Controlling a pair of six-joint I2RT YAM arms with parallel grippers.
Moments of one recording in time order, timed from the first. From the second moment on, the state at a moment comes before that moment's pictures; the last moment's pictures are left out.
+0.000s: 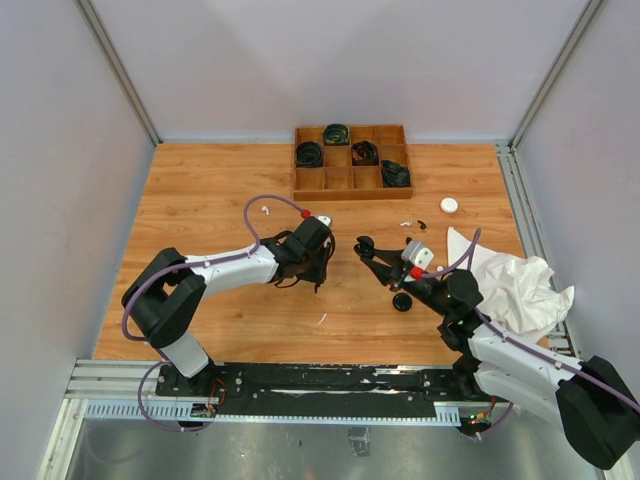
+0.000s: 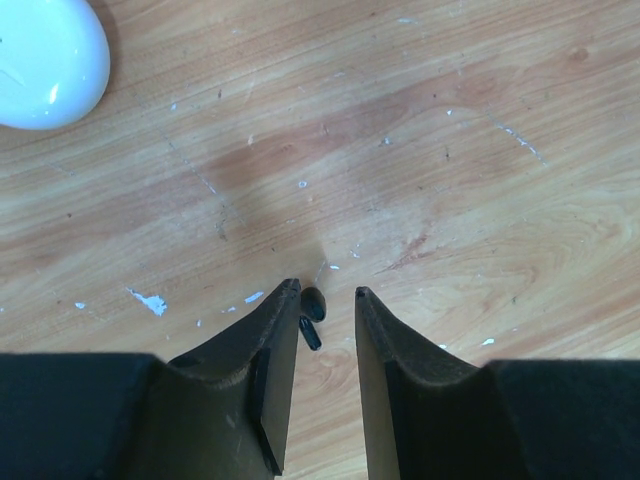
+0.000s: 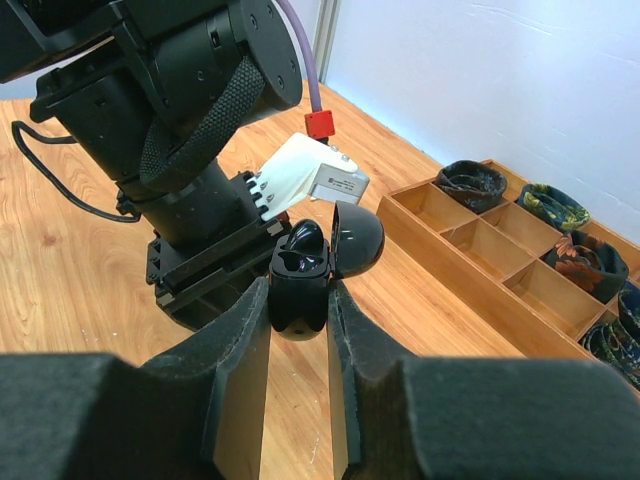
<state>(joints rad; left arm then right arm) -0.80 1.64 0.95 -0.25 -0.12 -0.49 0.63 0.89 0.18 0.90 -0.33 -0.15</state>
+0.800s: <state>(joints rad) -0.83 1.71 0.98 -0.33 -0.18 -0.51 0.63 0.84 0.18 0.85 -0.30 -0.15</state>
